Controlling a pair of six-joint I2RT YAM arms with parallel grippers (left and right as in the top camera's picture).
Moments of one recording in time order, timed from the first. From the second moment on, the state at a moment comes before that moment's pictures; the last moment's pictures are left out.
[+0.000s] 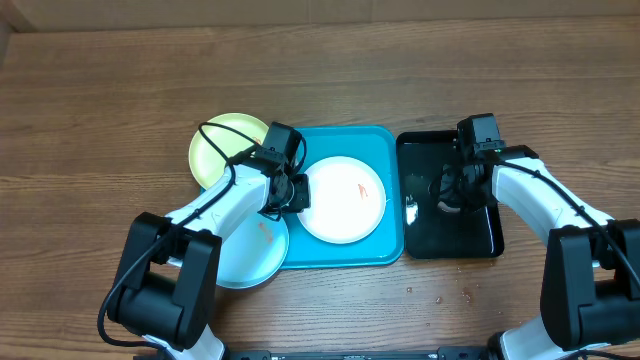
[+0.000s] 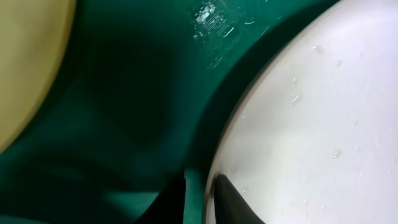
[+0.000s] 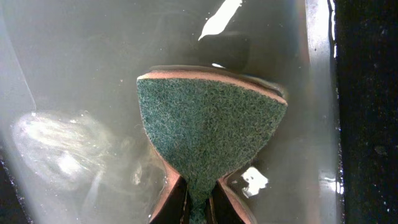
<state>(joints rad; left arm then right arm) -0.36 1.80 1.04 -0.59 0.12 -0.44 0.12 1.73 0.99 -0.64 0.00 0.30</state>
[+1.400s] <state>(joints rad) -0.36 1.80 1.10 -0.69 0.12 -0.44 0.12 1.73 0.99 -0.64 0.00 0.30</state>
